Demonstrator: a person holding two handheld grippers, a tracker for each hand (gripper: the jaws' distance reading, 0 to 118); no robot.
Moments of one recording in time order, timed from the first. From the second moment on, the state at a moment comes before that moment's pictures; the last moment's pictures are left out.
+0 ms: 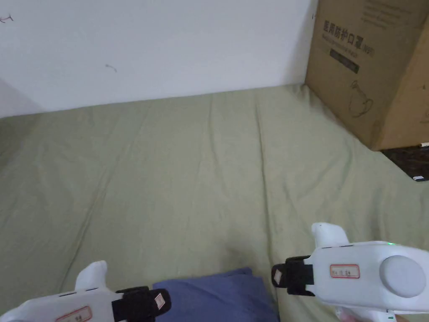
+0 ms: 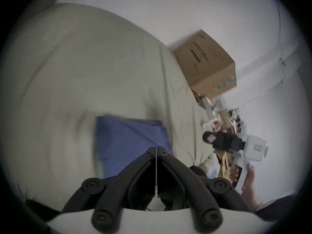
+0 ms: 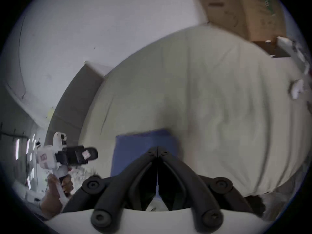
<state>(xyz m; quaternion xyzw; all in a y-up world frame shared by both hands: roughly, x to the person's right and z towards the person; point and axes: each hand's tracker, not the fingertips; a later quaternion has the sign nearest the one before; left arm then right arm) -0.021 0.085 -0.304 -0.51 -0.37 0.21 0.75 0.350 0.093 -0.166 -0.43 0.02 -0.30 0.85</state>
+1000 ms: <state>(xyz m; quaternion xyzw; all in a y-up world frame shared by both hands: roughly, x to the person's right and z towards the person) -0.039 -0.053 -0.366 -0.58 -0.49 0.36 0.55 0.343 0.003 -0.196 -0.56 0.00 -0.25 0.79</state>
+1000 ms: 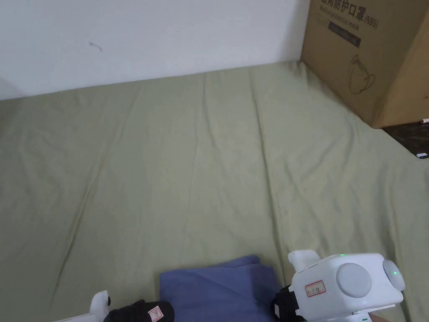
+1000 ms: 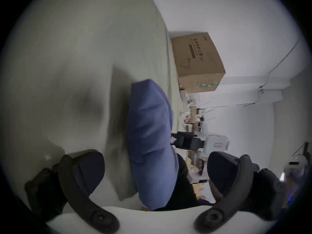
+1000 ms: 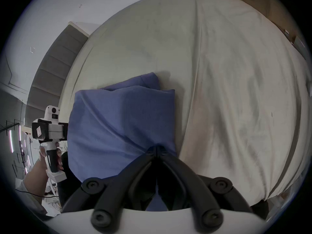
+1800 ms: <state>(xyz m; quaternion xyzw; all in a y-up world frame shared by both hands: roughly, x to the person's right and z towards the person) 0.016 -0.061 -0.343 -0.58 -0.47 0.30 0.60 0.337 0.015 -0.193 -0.56 -0.05 -0.27 0.79</state>
